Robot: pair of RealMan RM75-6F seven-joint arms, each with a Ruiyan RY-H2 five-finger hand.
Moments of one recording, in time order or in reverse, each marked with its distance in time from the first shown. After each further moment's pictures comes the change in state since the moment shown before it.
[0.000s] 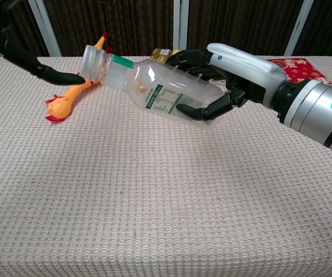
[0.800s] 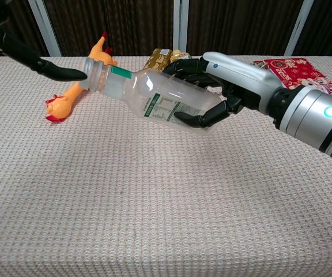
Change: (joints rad) left arm -0.003 0.010 0.001 -0.025 0.023 0.014 -0.001; right arm 0.007 -0.018 -0.004 0.022 0.011 -0.026 -0.003
